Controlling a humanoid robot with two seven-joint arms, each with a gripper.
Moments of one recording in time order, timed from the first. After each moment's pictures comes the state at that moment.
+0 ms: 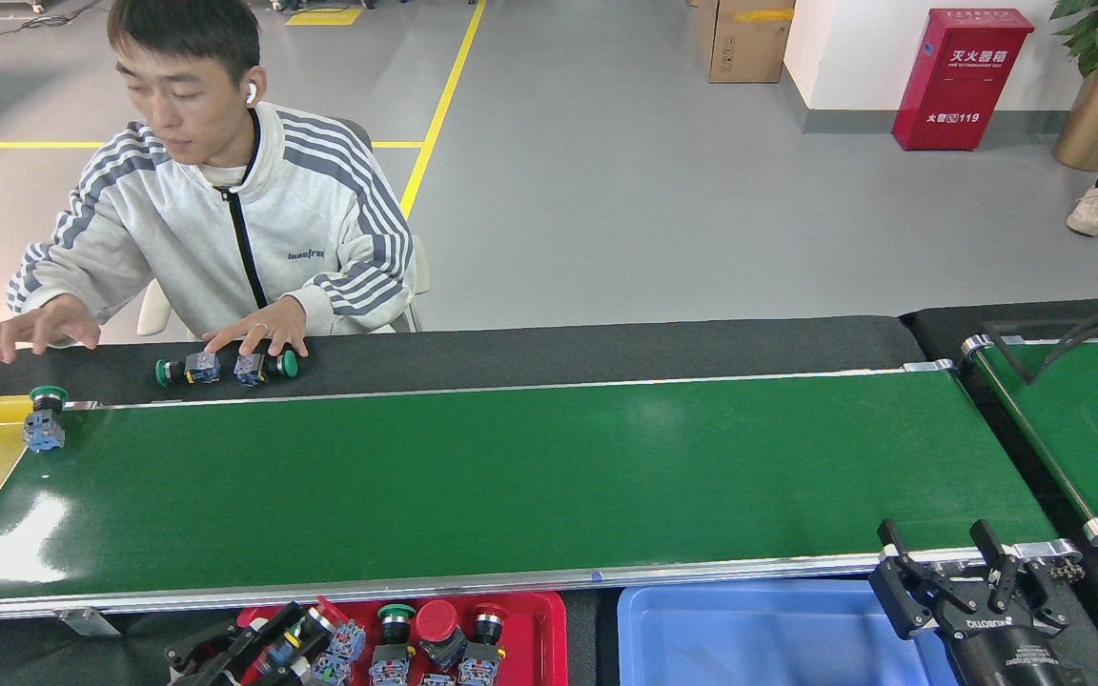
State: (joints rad) left arm 0.29 0.27 0.11 -1.65 -1.30 -0.78 0.07; right arm 0.16 -0.15 -0.17 -1.68 1.16 -0.15 0.06
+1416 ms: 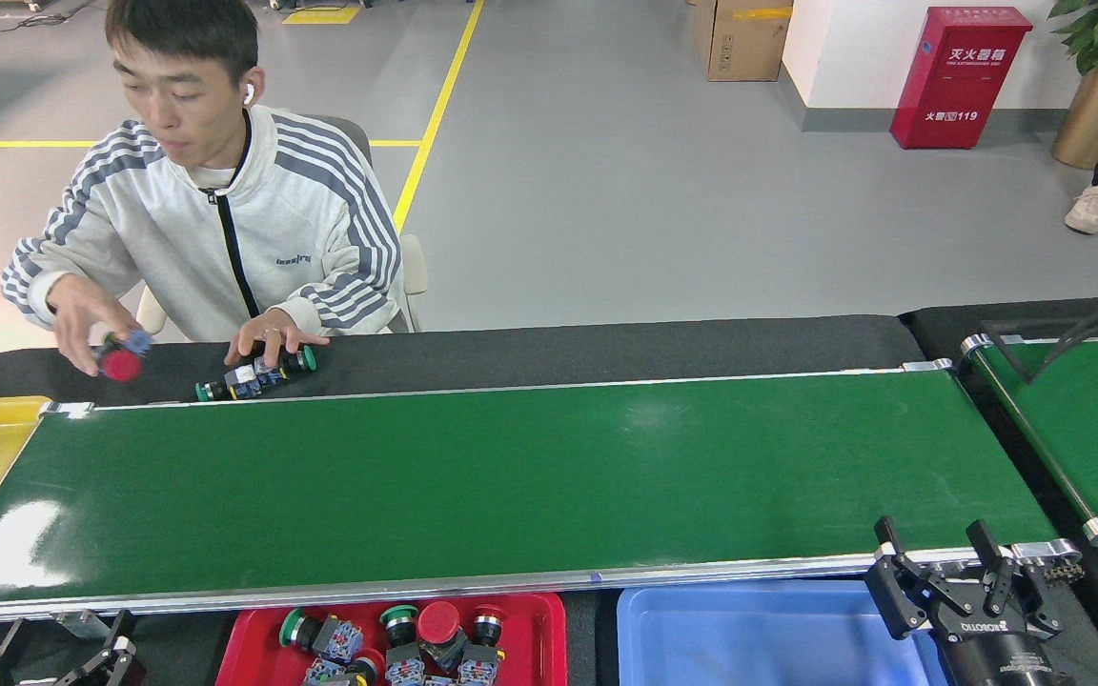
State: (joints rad) left arm 0.27 0.25 0.40 -1.50 -1.30 -0.36 0.08; right arm 0.18 -0.10 -0.18 -1.69 1.16 -0.15 0.01
